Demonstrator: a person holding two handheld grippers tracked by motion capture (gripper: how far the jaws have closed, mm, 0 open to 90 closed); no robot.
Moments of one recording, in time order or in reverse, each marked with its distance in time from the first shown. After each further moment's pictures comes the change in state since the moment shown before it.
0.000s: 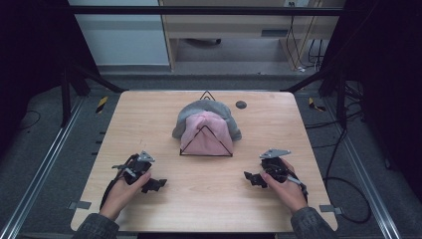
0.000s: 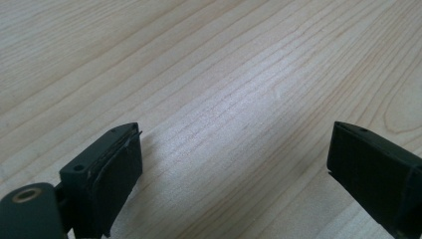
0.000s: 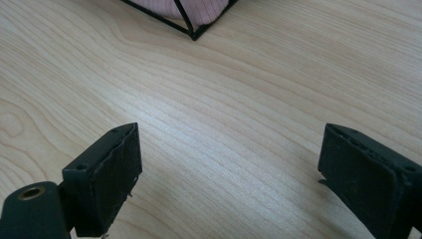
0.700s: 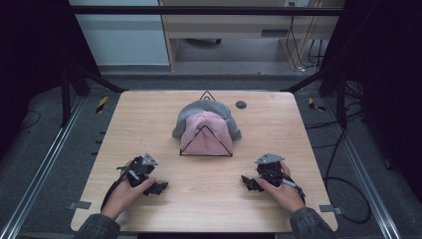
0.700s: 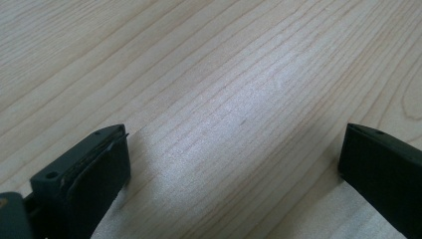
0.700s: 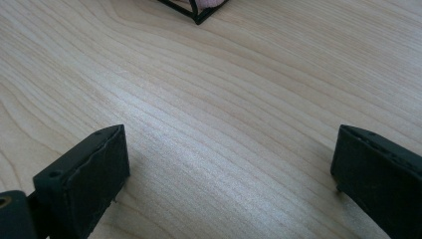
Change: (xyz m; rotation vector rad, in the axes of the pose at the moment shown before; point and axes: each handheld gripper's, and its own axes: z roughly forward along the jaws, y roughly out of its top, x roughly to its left) left arm -0.005 -0.002 0.007 0.013 0.026 0.062; right arm 0.011 -0.011 0.012 -0.020 -0.060 -0.071
